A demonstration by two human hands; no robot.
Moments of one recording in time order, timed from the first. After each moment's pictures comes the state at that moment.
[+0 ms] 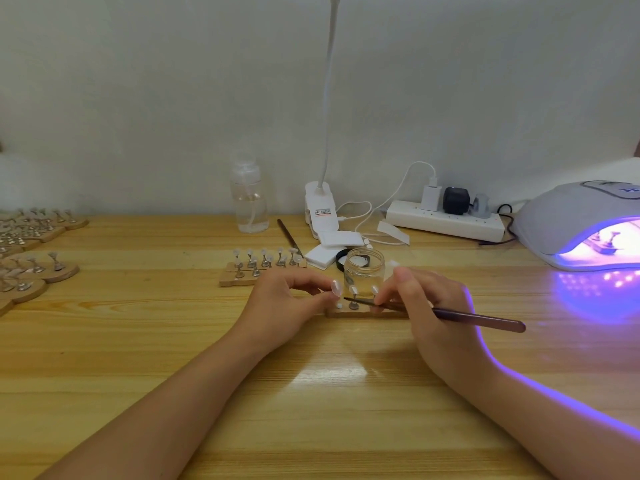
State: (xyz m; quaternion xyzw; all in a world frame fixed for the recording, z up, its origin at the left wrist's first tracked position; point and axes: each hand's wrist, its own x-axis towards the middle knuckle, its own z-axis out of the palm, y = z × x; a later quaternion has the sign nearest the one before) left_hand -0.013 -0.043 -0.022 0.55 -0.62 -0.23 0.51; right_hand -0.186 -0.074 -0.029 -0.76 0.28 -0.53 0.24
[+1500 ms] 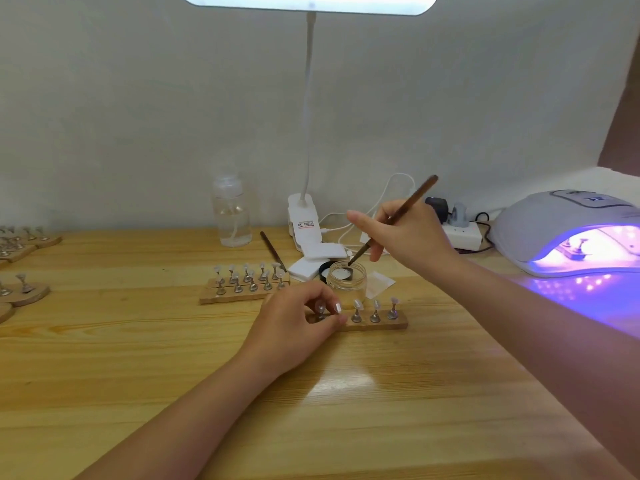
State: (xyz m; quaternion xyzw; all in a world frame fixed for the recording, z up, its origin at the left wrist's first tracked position) left_hand -0.032 -0.054 -0.027 0.57 -0.68 -0.18 0.43; right_hand -0.178 -0.154 0.031 -0.77 0.41 -0.45 0.20
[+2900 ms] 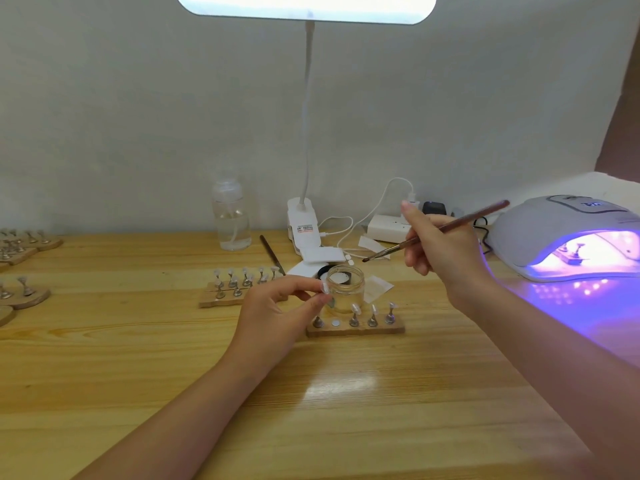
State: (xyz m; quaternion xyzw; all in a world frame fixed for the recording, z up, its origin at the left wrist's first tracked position) left_hand -0.030 -0.046 -0.018 0.54 -0.58 -0.20 0.57; right_hand -0.204 -0.134 0.031 -0.61 0.42 -0.55 0.39
